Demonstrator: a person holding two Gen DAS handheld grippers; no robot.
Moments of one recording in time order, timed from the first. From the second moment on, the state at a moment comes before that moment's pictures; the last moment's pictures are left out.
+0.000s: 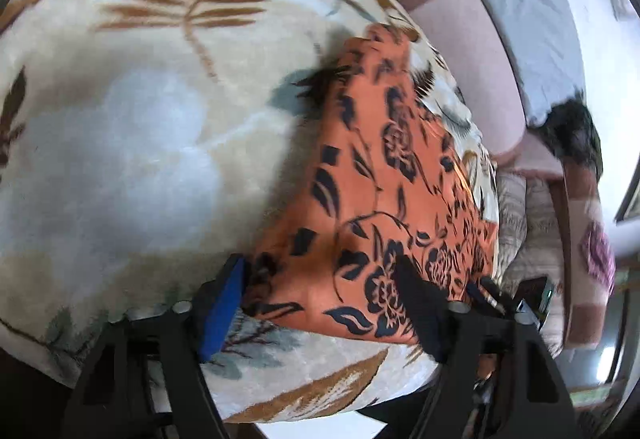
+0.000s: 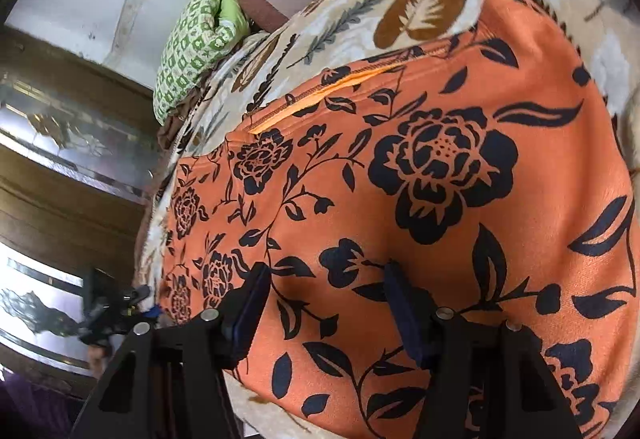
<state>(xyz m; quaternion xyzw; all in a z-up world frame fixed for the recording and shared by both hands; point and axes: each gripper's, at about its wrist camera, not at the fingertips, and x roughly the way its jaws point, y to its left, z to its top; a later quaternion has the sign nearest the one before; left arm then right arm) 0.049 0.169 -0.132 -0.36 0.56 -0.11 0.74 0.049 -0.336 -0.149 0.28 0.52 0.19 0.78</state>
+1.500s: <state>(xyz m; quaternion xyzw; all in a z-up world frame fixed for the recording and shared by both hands) 0.180 0.133 -0.117 -0.23 0.56 -0.14 0.78 0.055 -0.329 -0.153 0.26 0.53 0.20 0.78</state>
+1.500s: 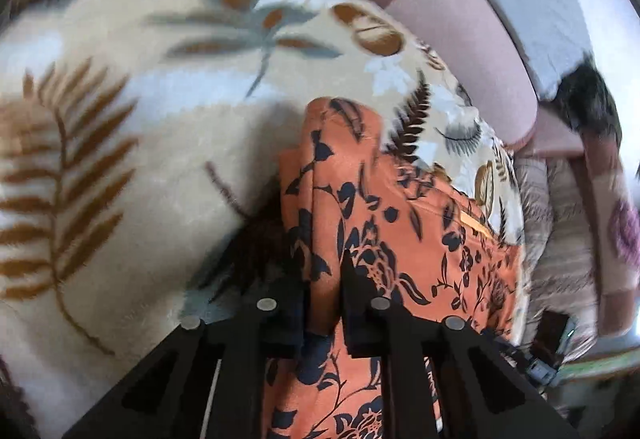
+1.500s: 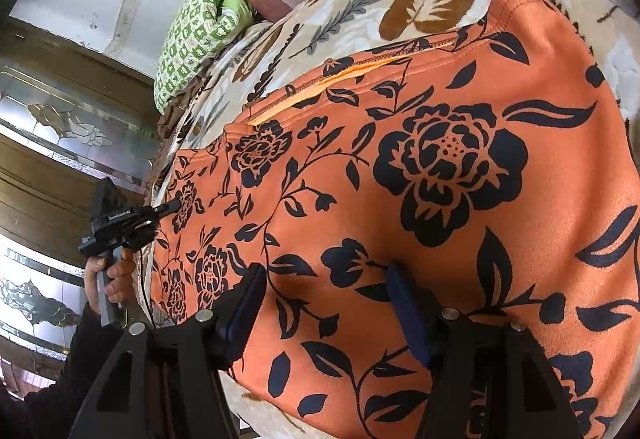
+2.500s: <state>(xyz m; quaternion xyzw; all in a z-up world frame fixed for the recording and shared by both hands) 0.092 0.108 -0.062 -0.15 0.48 -0.09 0.86 0.079 -0.353 -0.151 0.33 0.52 0.14 0.78</state>
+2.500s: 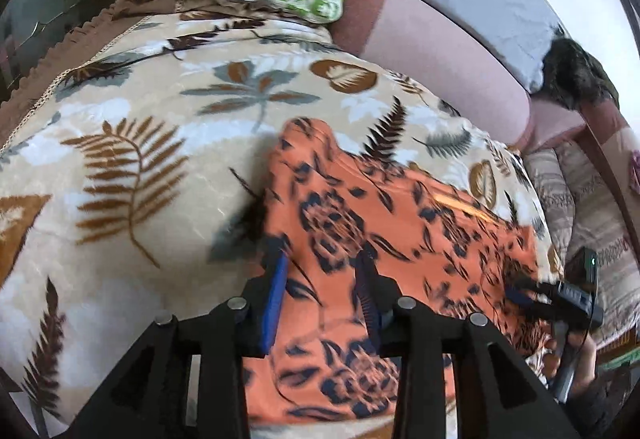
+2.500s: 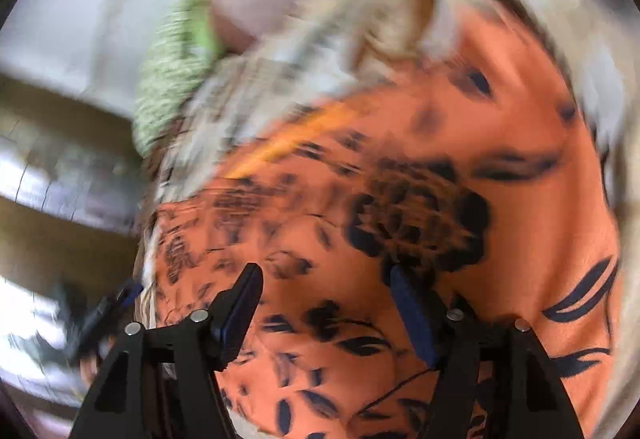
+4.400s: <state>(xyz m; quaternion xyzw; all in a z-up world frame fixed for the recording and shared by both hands) 0.061 0.009 -0.112 0.05 0.54 -0.04 0.84 0.032 -0.360 -0.146 0.37 0.50 0.13 0.78</state>
